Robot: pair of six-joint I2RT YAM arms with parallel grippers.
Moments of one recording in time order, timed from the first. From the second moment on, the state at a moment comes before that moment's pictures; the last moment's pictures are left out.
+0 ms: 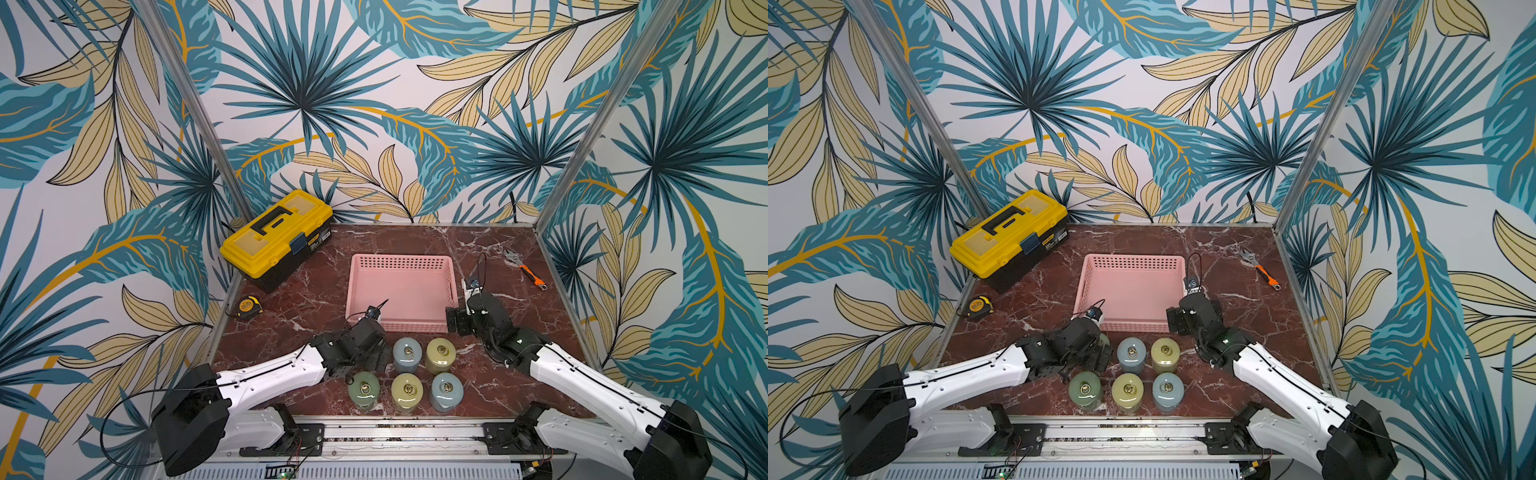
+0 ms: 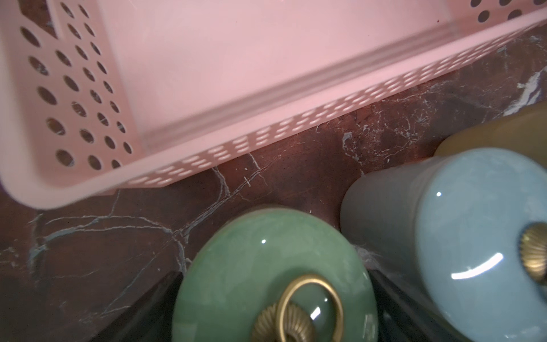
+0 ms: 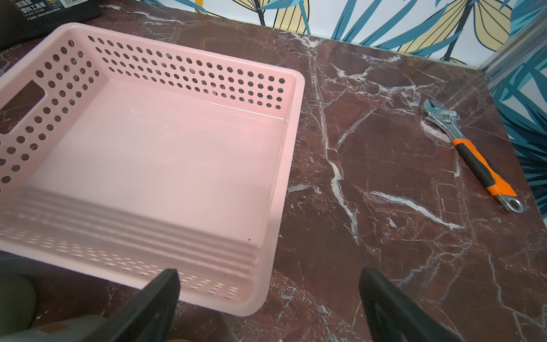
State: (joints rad) left arm -0.90 1.24 0.67 -0.44 -0.21 -0.50; right arm 0.62 1.05 0.68 -0.32 0.43 0.23
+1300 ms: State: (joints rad) left arm -0.65 0.81 0.44 0.21 -0.57 -0.03; right arm 0.56 1.00 0.71 -0.36 0.50 0.22
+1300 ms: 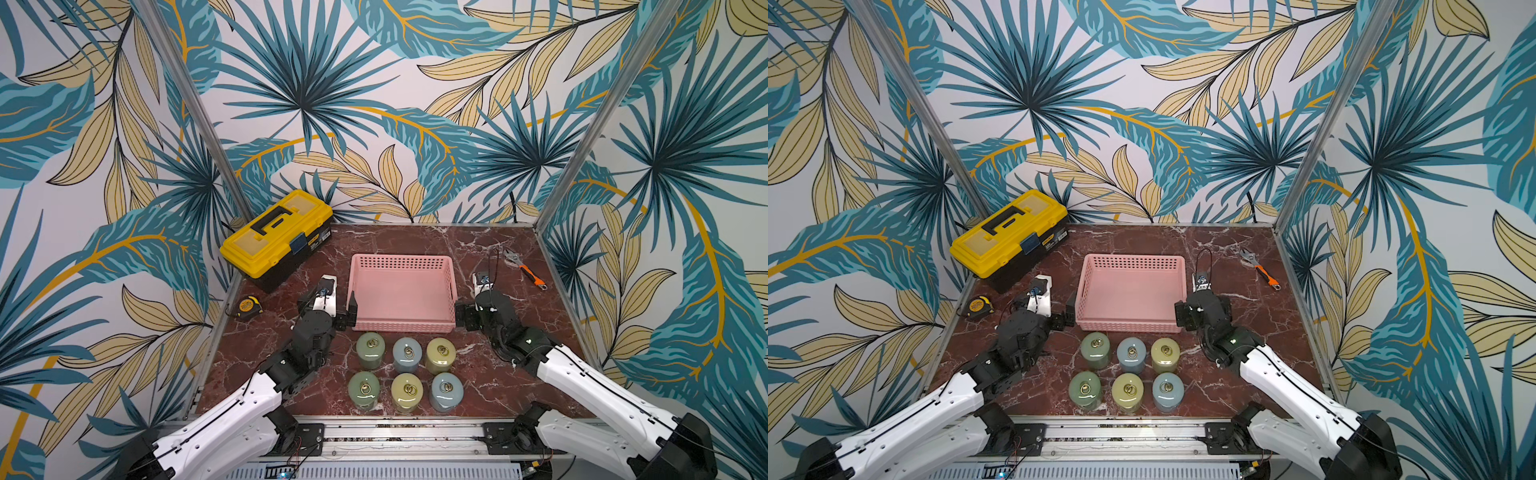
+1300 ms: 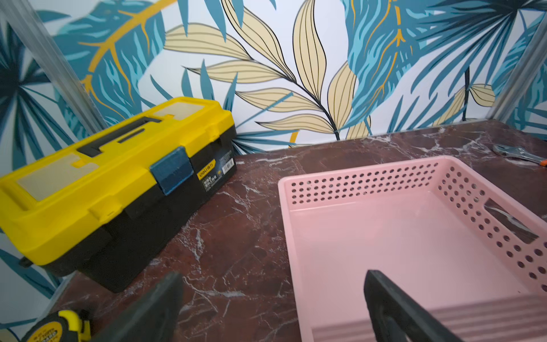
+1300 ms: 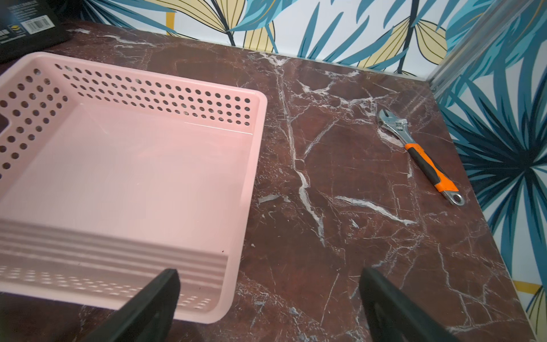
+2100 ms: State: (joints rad) left arm 0.06 1.47 0.28 0.98 -0.01 -0.01; right arm 0.26 0.90 0.50 -0.01 0.42 0.14
